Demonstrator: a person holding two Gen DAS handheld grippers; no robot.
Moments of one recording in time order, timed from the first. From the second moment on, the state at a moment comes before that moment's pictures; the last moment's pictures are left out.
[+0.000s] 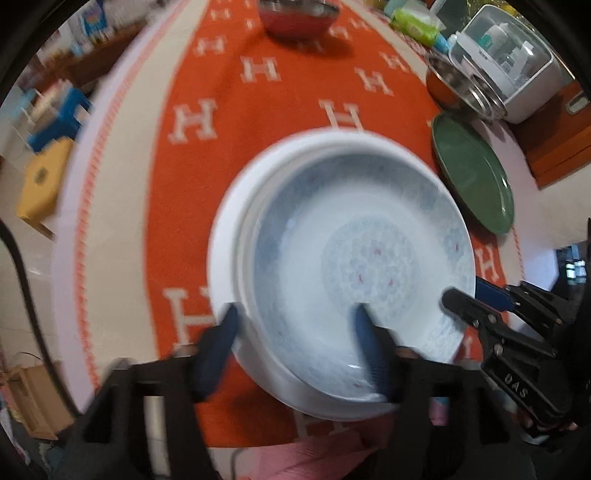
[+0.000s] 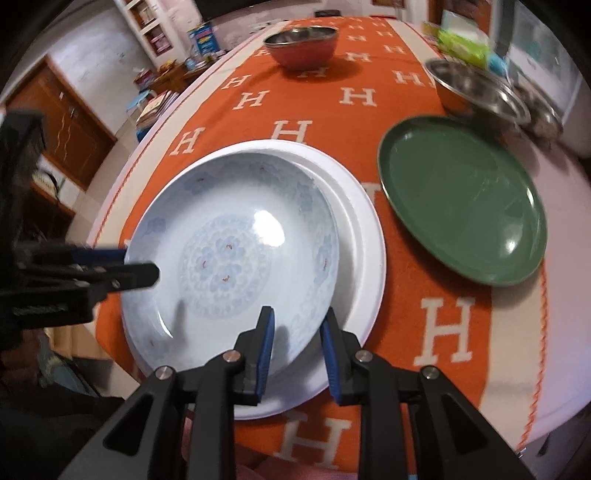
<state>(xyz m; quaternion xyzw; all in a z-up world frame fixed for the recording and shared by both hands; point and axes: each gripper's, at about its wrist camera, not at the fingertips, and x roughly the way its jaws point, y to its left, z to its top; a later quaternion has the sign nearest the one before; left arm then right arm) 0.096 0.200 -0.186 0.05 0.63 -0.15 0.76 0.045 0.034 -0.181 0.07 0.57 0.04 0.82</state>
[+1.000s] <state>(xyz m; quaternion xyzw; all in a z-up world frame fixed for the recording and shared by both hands) 0.053 0.095 -0.128 -0.03 0.54 -0.09 0.83 0.050 -0.060 -0.133 -0.05 0.49 0.18 0.85</state>
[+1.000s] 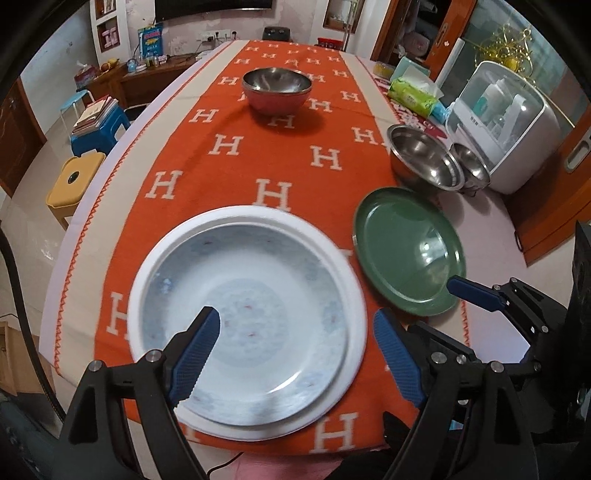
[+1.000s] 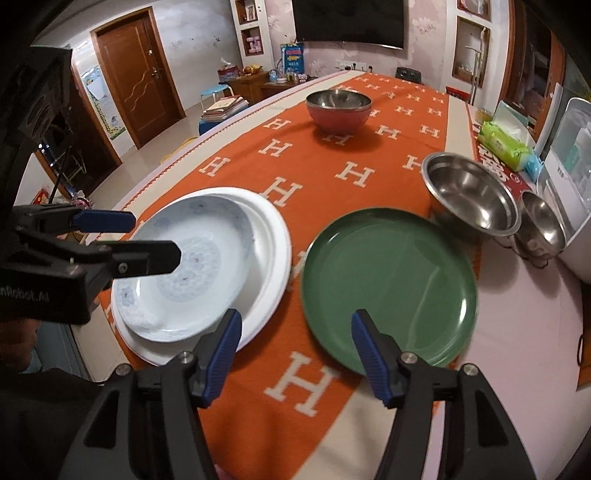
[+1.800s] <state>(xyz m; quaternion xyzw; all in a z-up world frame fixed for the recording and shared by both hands) 0.103 0.015 -0.126 0.00 0.54 -0.10 0.83 0.076 -0.173 -0.138 0.05 0.45 0.16 0.88</state>
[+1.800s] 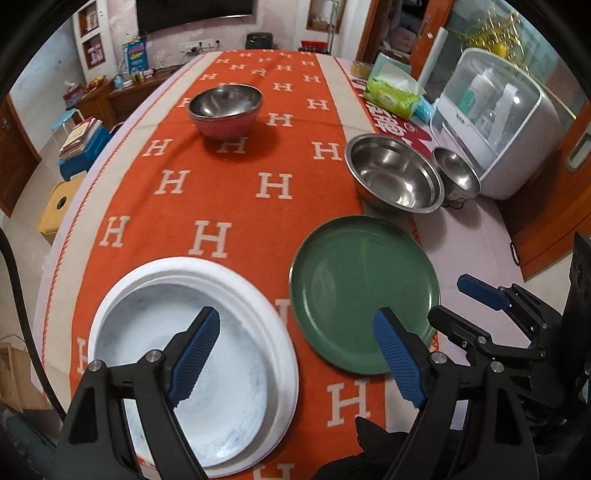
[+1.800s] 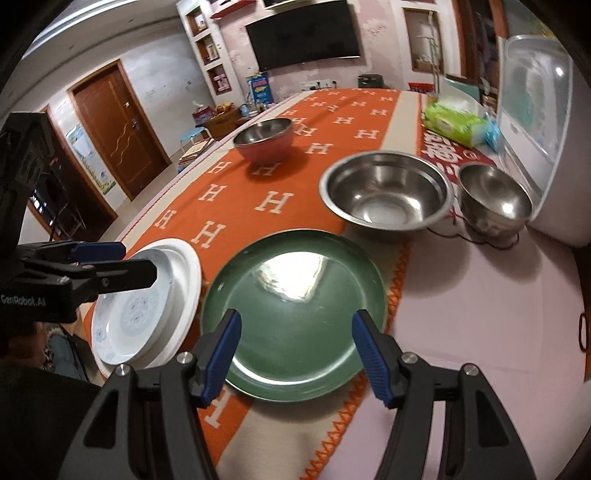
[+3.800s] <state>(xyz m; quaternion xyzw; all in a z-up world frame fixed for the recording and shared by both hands) 0.203 -0.033 -0.245 0.02 0.72 -0.09 0.68 0.104 -0.228 -0.207 0.19 0.53 0.11 0.82</state>
